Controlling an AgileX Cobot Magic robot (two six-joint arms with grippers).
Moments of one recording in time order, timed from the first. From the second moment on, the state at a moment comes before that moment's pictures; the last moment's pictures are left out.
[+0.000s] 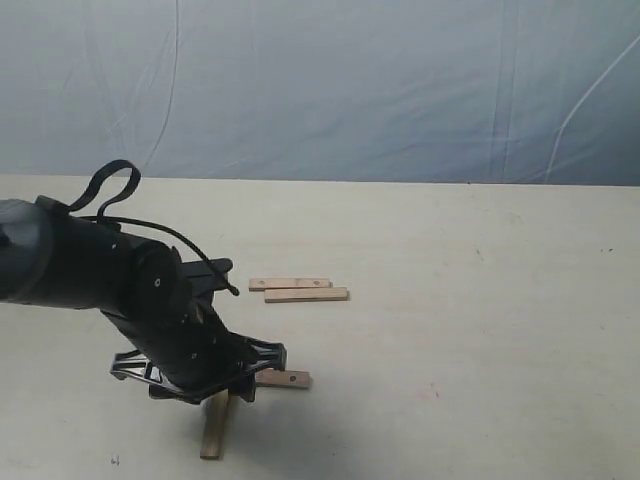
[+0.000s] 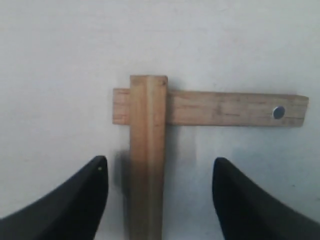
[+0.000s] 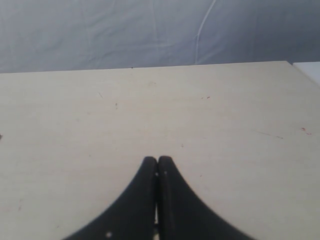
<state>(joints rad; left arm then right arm) -0.57 1.84 -0.94 -0.17 0.46 -0.38 0.03 0.00 0.00 -0.06 0.32 0.11</state>
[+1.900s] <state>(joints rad) -0.26 0.01 0.00 0.08 0.05 -0.38 0.03 0.80 -0.53 -0.25 -0.82 0.42</state>
